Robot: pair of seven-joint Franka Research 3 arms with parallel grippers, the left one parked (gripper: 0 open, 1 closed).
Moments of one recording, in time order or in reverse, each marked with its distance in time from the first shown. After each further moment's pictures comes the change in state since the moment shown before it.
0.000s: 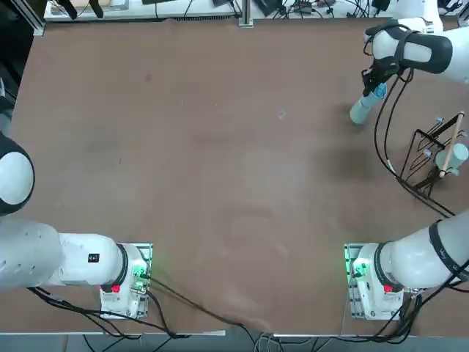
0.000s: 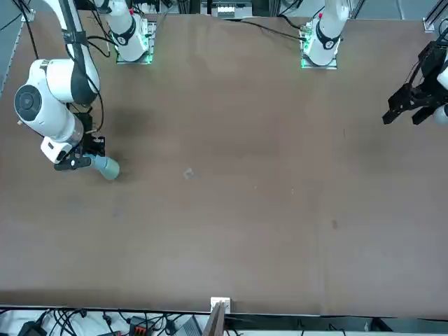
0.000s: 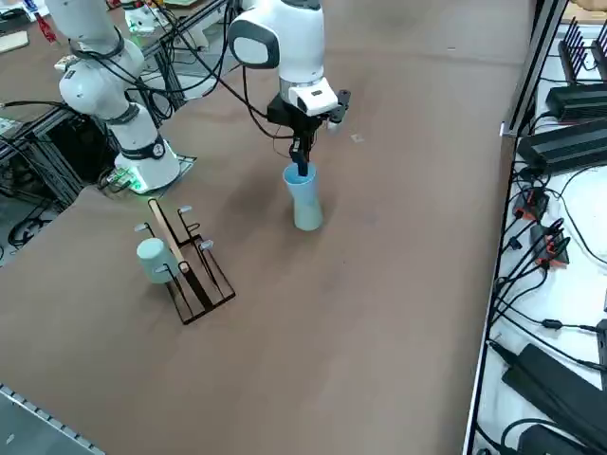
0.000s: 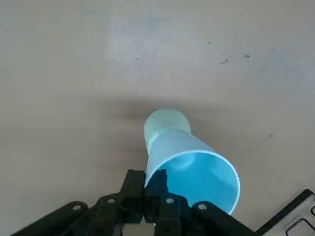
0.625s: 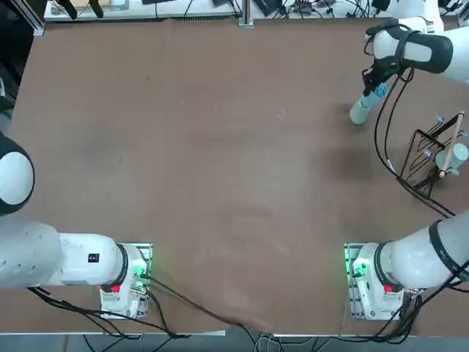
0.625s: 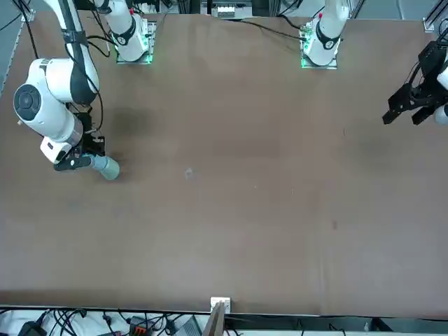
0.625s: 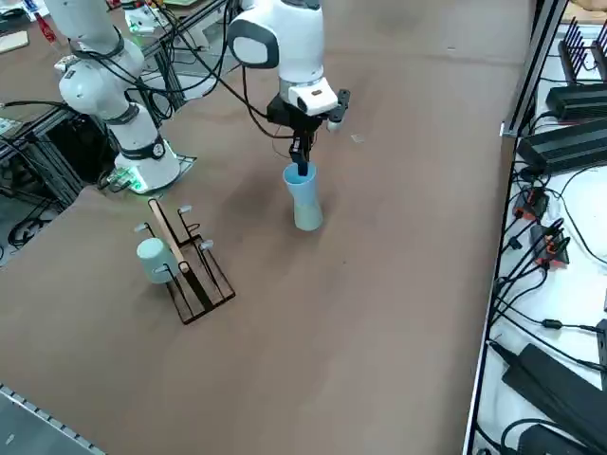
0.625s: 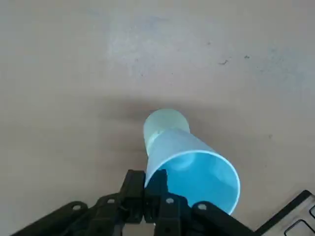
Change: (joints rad) arm -0.001 -0.002 -0.001 0.000 0.000 0.000 -0.009
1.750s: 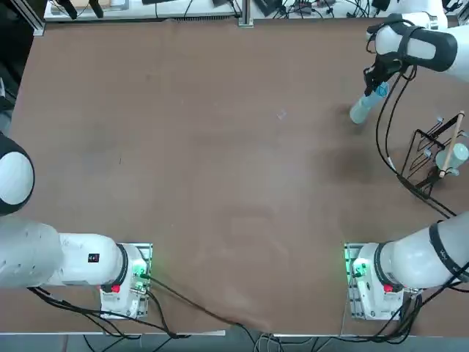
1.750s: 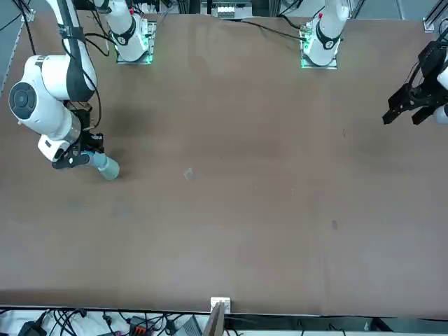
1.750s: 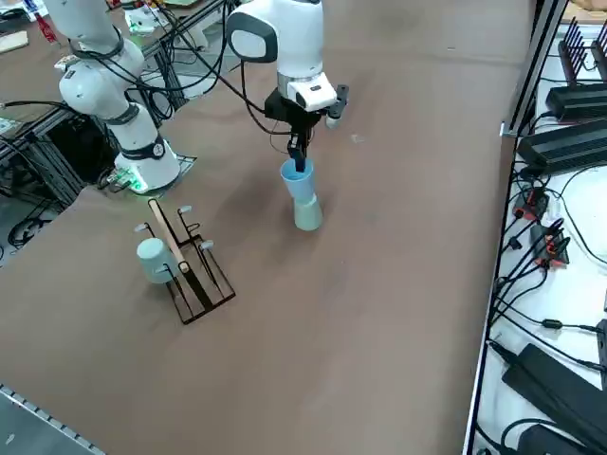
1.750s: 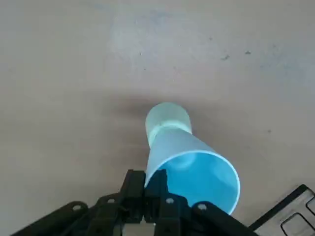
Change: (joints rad) arm -0.001 -0.017 -0.001 0.009 0.002 -0.043 -0.019
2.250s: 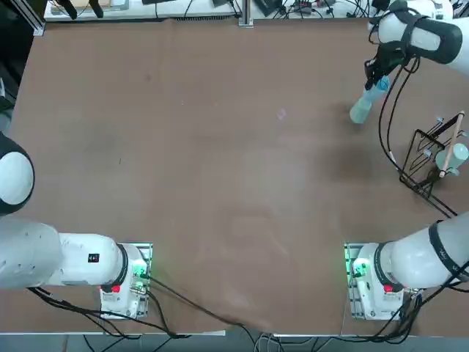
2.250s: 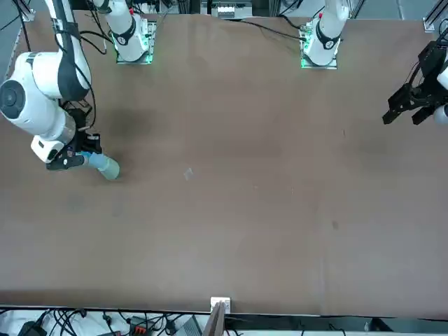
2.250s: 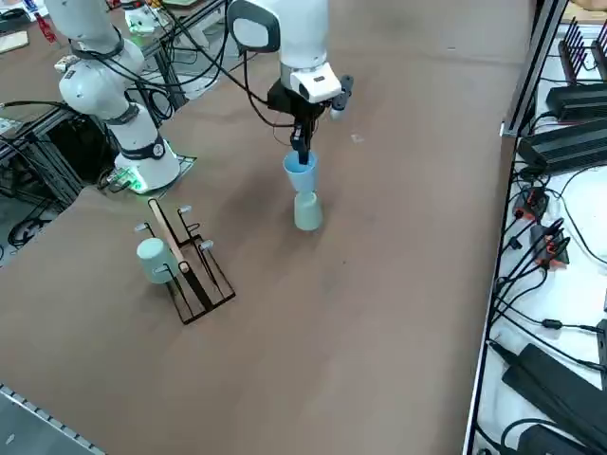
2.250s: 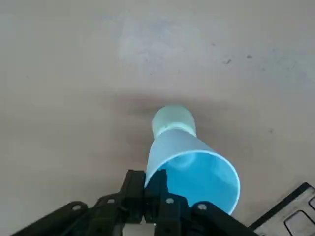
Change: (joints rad) arm 0.000 0.001 0.000 0.045 0.037 -0.053 -0.003
